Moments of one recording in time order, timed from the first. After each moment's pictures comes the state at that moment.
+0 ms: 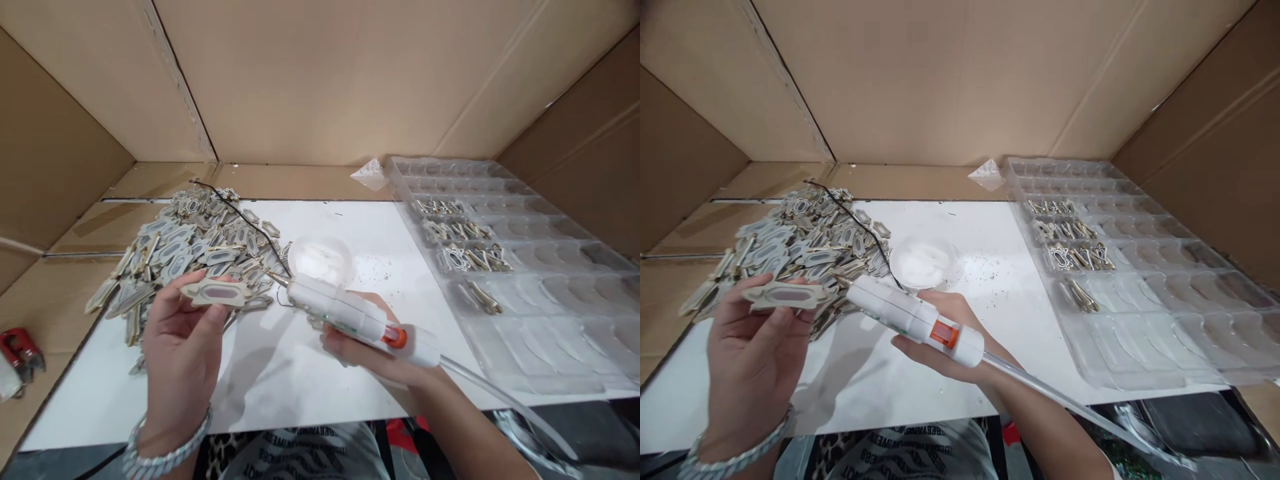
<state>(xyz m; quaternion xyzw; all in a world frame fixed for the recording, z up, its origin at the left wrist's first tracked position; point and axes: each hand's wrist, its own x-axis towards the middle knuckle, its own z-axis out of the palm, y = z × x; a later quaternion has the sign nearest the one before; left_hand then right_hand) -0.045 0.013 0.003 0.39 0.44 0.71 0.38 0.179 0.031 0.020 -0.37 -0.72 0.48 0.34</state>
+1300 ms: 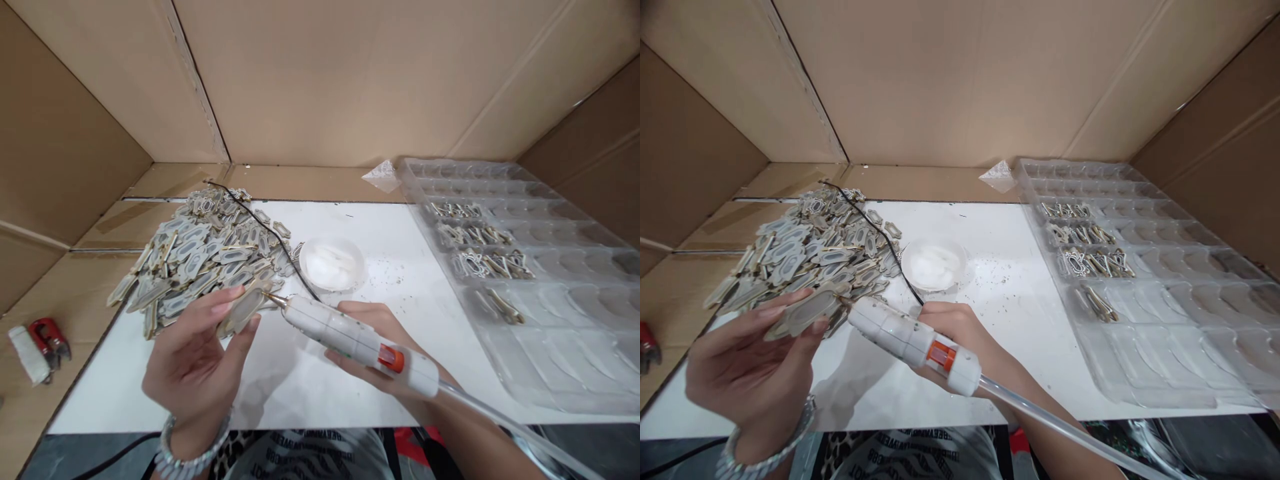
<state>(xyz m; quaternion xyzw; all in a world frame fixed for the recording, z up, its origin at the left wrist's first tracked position) -0.044 0.005 -0.006 0.61 0.41 0.68 0.01 0.174 0.031 0.005 -0.28 -0.80 0.39 0.36</state>
